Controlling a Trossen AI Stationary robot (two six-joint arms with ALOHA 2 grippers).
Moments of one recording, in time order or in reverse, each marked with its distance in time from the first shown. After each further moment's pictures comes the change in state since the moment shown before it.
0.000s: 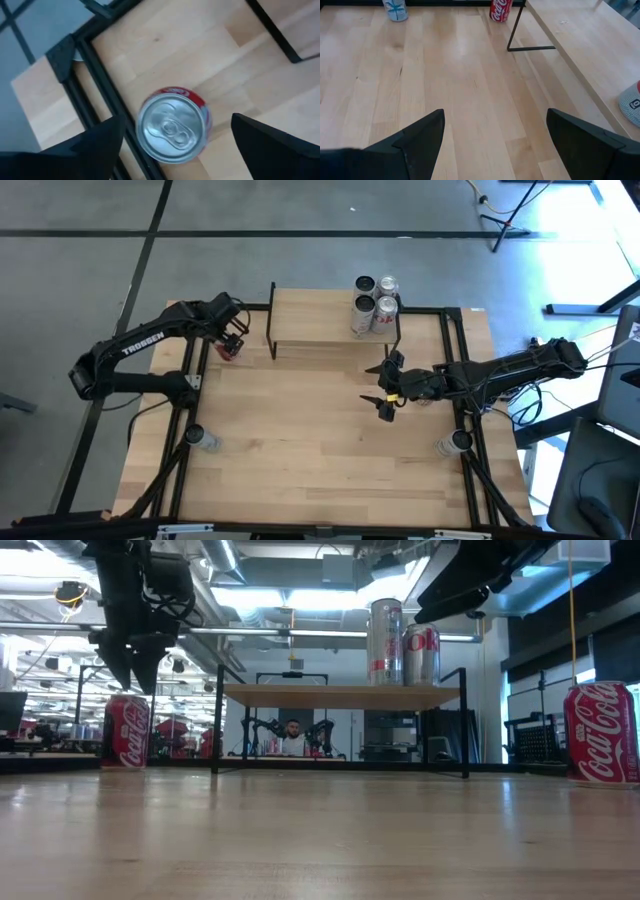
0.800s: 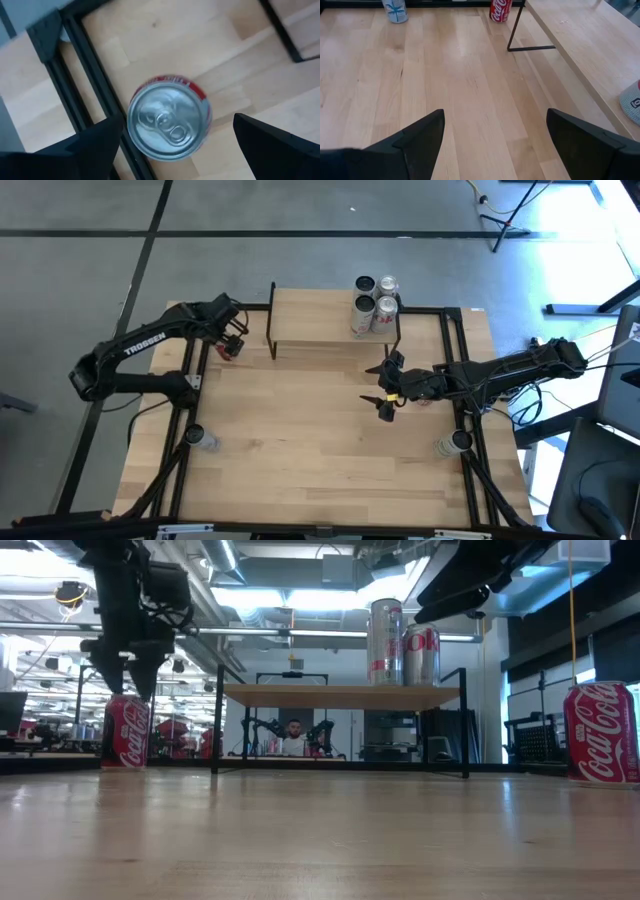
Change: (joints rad) left arm 0.037 0.000 -0.048 0.017 0.055 -0.073; right arm 0.001 0.000 0.000 0.003 0.000 0.013
